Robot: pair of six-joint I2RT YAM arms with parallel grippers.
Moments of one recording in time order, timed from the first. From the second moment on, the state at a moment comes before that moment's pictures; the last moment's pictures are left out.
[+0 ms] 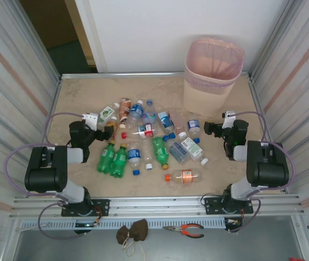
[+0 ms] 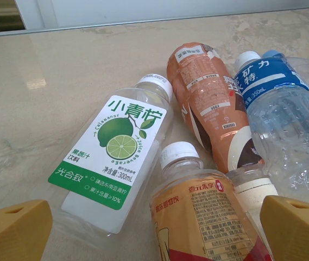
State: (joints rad) left arm 0.04 1.52 0.39 0.73 0.35 0.11; right arm -0.10 1.54 0.39 0.75 -0.32 0.05
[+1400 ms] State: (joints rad) left arm 0.03 1.49 0.40 0.68 0.32 0.11; right arm -0.09 1.51 0.39 0.70 -0.29 0.05
